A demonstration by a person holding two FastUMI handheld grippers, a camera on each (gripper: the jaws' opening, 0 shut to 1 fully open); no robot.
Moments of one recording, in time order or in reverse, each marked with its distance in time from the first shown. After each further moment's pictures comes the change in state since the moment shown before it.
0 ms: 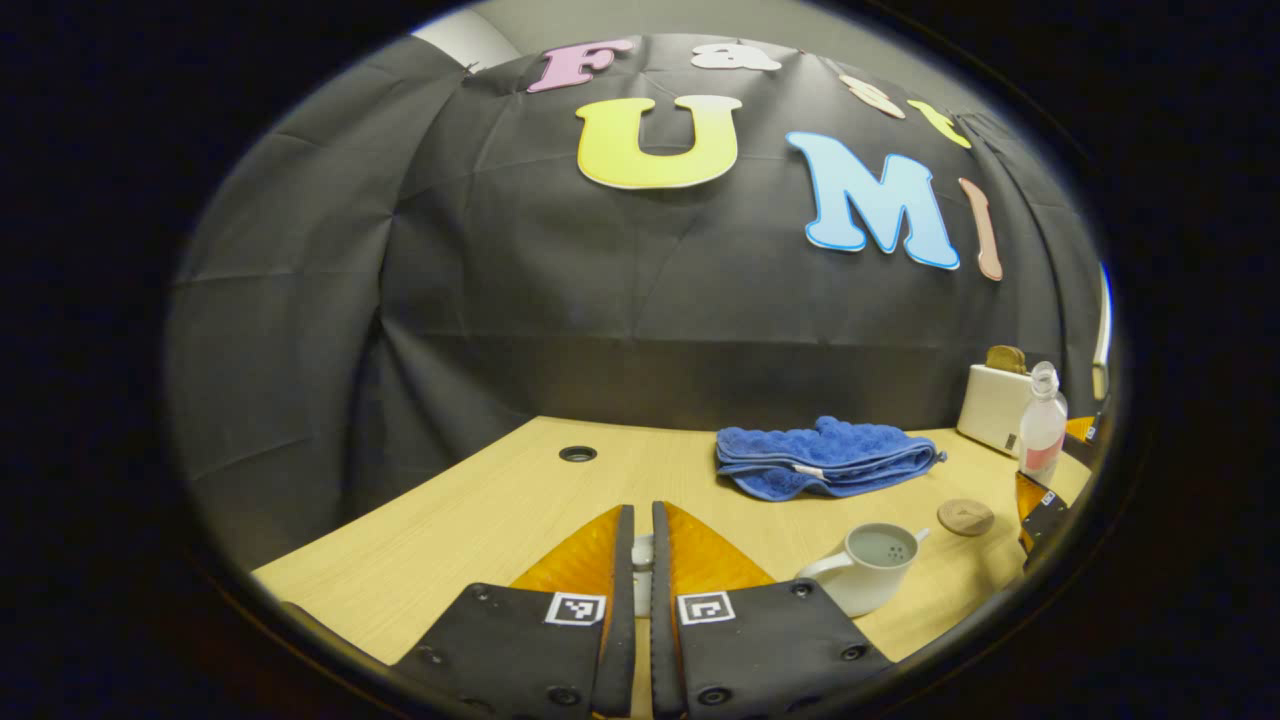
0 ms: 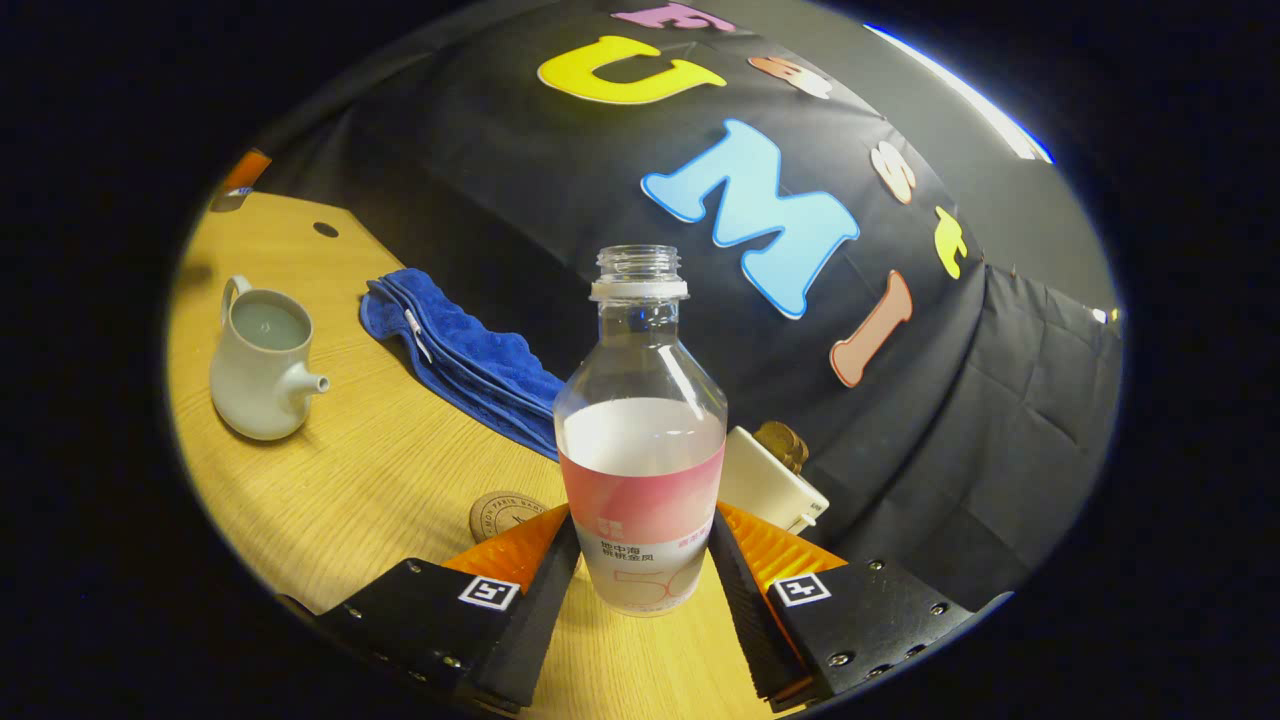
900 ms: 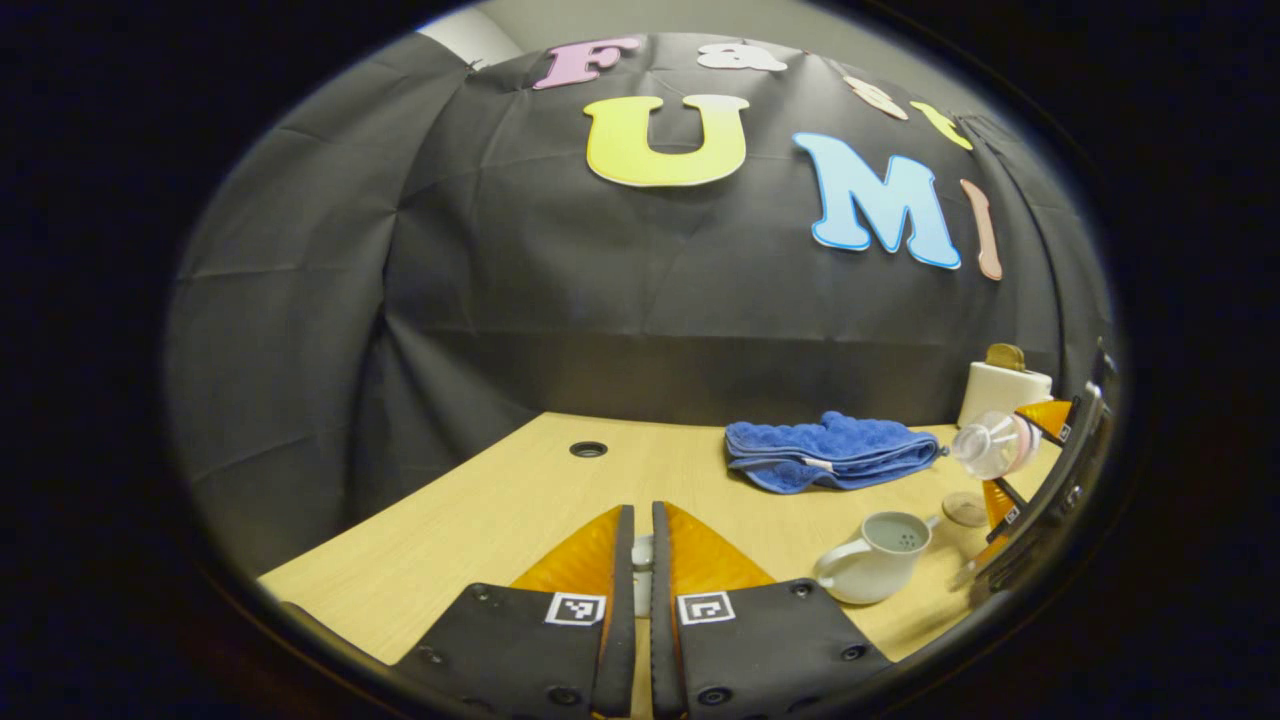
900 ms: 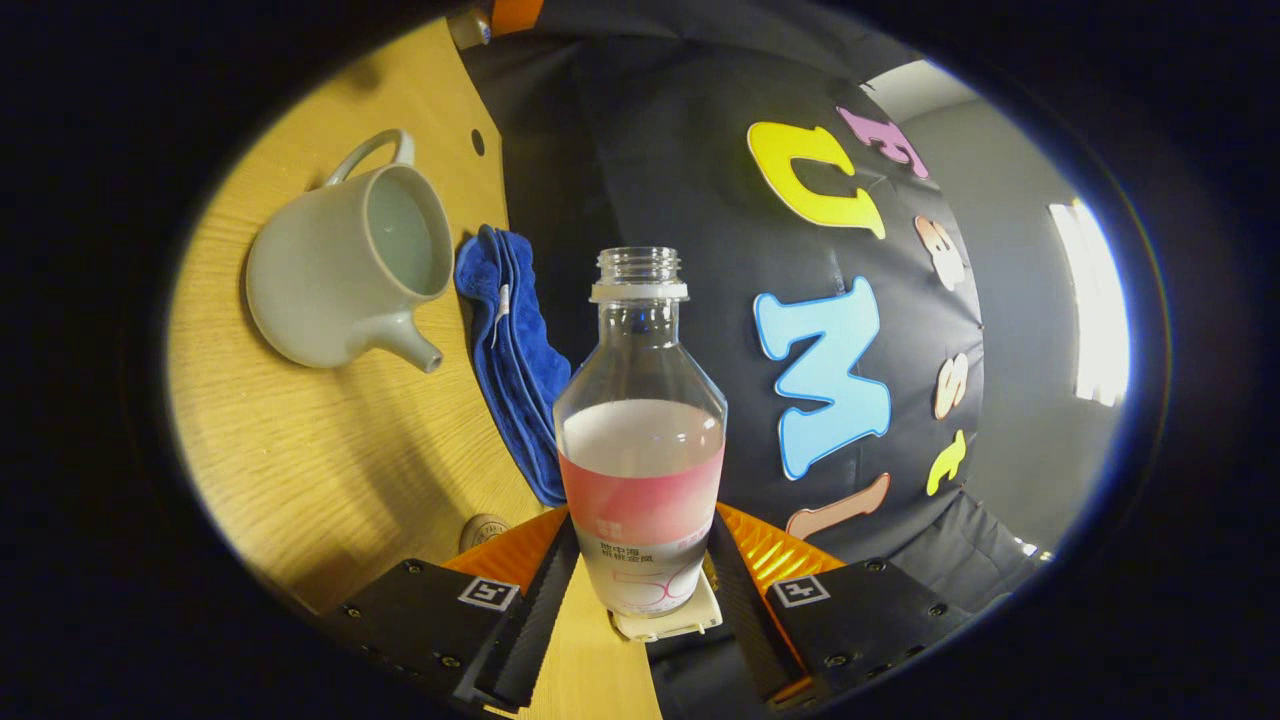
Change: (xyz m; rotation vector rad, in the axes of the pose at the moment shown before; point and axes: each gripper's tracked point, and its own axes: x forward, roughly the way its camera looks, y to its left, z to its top) left arm -0.005 0.016 -0.003 0.000 0.008 -0.007; right arm 0.003 0.039 0.054 -0.562 -0.199 -0.058
